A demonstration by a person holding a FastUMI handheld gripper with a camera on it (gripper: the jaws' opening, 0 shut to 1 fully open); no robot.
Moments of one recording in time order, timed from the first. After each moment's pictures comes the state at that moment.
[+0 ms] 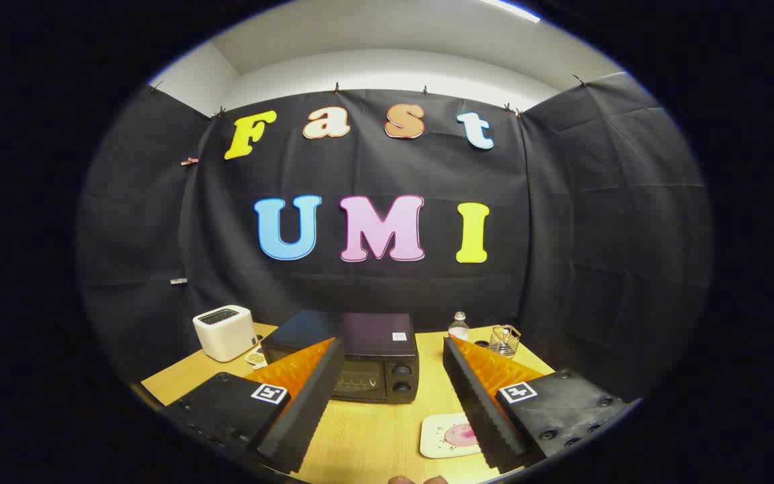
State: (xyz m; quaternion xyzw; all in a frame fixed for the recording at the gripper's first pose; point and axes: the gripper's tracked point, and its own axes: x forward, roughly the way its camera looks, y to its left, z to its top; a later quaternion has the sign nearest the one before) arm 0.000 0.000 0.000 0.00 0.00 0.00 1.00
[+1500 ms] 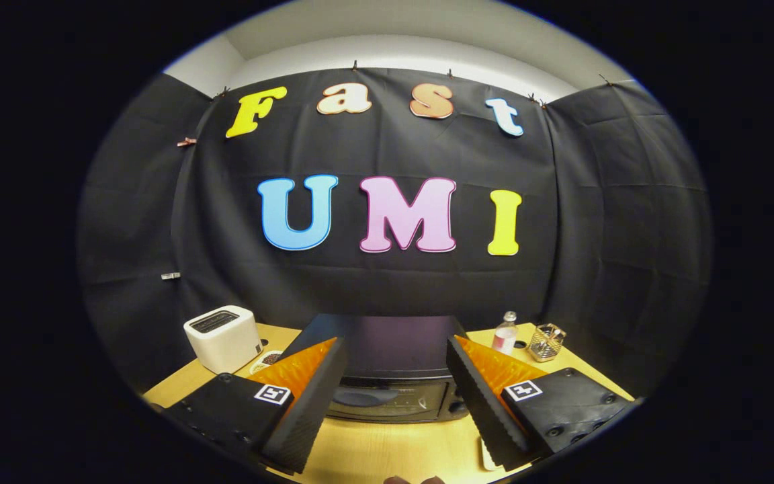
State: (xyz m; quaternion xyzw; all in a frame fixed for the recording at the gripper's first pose) arm 0.119 0.122 -0.022 -0.01 0.03 0.00 1.00
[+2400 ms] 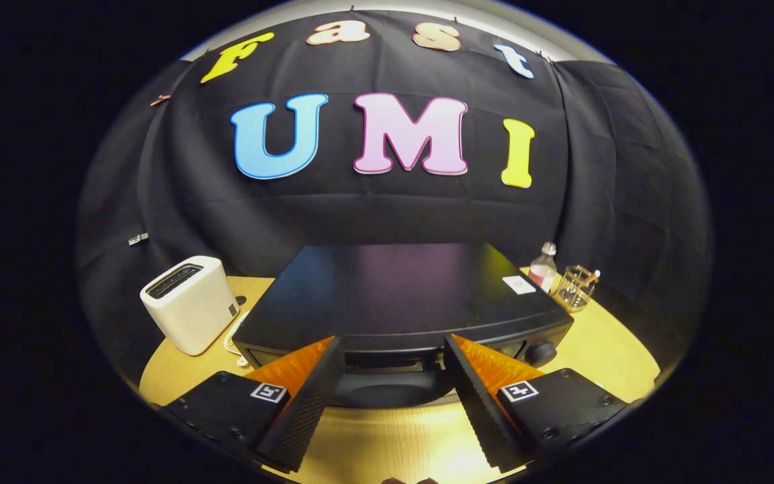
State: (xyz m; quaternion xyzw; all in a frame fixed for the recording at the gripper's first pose) arm 0.200 0.159 -0.154 0.02 0.18 -0.03 0.98
